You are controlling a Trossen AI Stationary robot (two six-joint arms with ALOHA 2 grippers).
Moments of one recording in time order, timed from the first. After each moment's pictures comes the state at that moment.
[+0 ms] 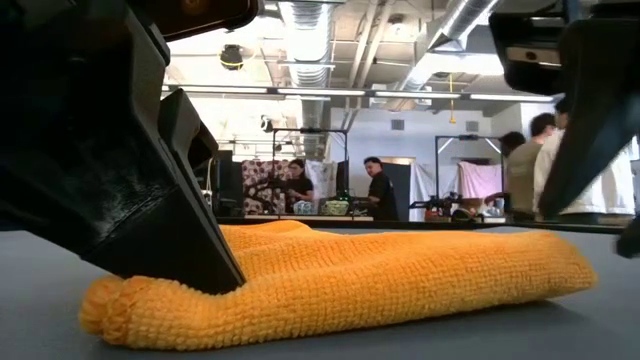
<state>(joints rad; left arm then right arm) -0.69 2.10 1.24 -0.06 -0.42 -0.73 0.79 1.89 1.07 -0.11 0.53 -0.08</state>
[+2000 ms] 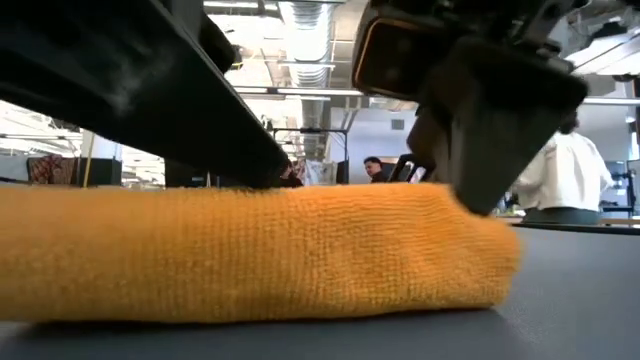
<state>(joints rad) -0.73 2.06 1.24 0.12 -0.59 -0.41 0.38 1.92 1.07 0.07 -0.43 0.50</state>
